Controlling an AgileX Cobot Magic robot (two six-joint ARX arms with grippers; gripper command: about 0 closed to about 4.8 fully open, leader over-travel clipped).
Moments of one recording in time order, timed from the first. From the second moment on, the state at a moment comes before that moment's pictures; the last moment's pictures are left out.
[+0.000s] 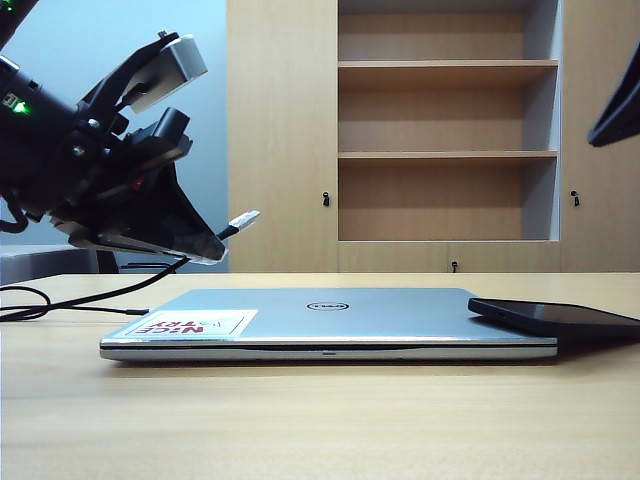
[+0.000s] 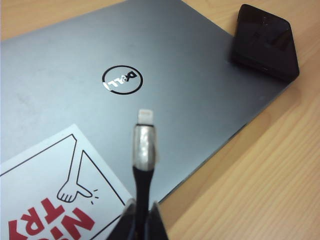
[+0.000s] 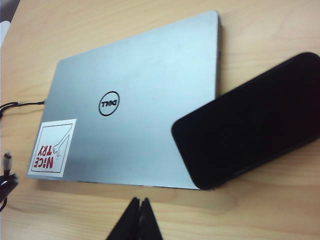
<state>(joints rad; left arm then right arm) -0.65 1.16 0.40 0.29 0.12 -0.04 0.30 0.74 0.62 -0.45 -0.17 0.49</state>
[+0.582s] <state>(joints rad) -0.65 1.16 0.40 0.29 0.12 -0.04 0.00 0.94 0.62 -0.45 -0.46 0.53</state>
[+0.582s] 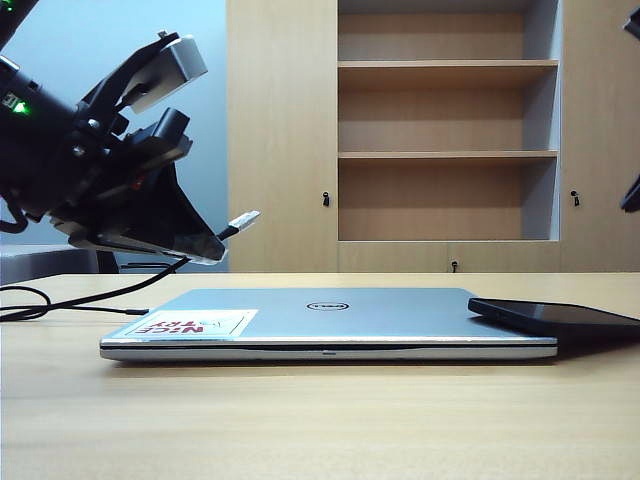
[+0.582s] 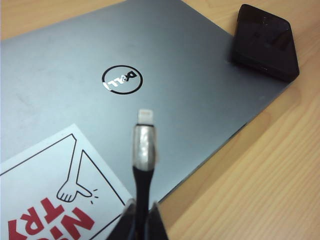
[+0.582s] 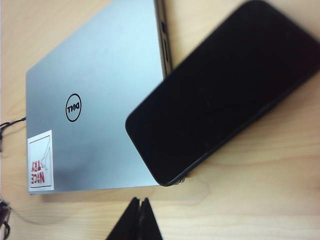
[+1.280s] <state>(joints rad) -0.65 1.16 0.40 0.29 0.12 -0.04 0.00 1.02 0.46 -0.19 -0.53 0.63</state>
